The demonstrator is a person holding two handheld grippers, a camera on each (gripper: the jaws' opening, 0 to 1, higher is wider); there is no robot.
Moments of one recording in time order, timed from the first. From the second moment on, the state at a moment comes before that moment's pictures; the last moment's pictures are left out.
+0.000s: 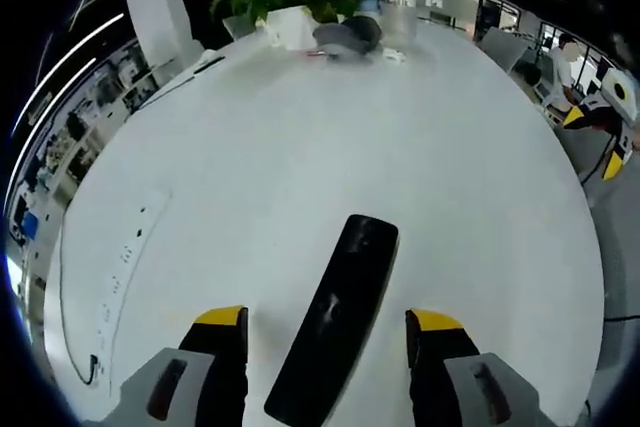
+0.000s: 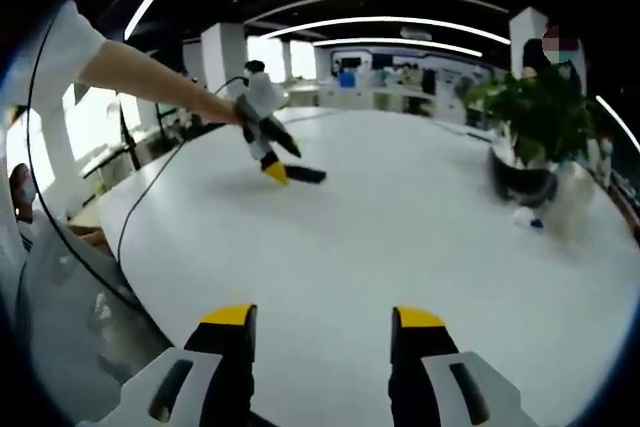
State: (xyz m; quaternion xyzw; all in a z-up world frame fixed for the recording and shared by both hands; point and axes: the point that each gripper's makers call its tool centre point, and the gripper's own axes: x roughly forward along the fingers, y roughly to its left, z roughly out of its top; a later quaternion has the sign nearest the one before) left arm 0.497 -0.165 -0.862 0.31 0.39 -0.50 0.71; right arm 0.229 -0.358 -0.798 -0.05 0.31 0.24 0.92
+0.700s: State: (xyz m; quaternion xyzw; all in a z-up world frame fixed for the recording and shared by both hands) left arm 0.483 -0.162 -0.863 0.33 0.40 -0.51 0.68; right arm 0.230 -0.358 -0.797 -0.05 0.30 0.24 0.92
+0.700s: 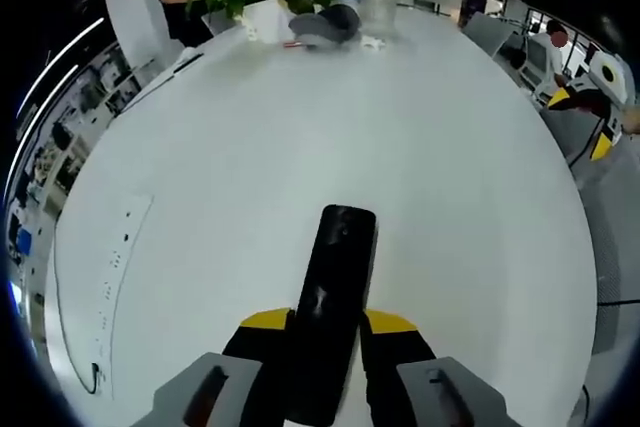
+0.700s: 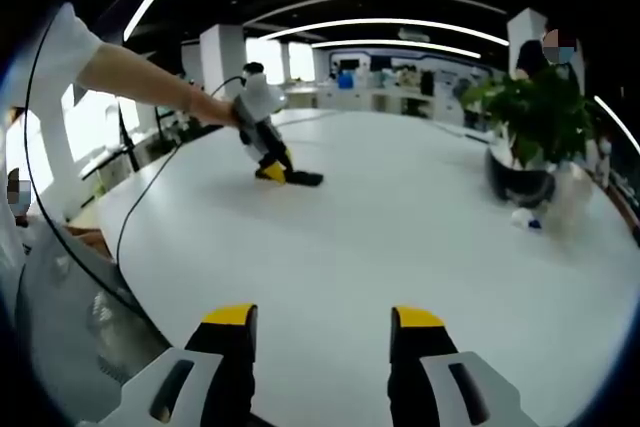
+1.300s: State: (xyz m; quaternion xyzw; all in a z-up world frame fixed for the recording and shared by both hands) left arm 0.453 -0.165 -0.863 0.30 0.40 -0.53 0.68; right arm 0.229 -0.357 -0.796 -0.05 0.30 0.25 0.92
